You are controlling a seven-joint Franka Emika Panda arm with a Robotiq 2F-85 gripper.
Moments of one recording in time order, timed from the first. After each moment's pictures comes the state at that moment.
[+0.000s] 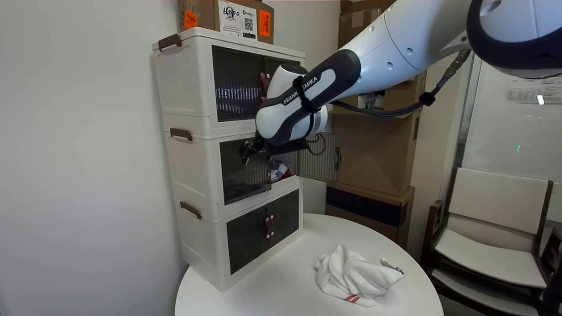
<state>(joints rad) 0.07 0.25 0.06 -1.82 -0.14 2.74 0.12</state>
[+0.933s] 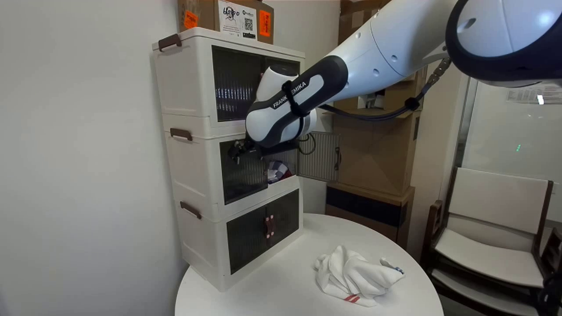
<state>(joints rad) 0.11 0.31 0.04 -1.75 -0.16 2.74 0.12</state>
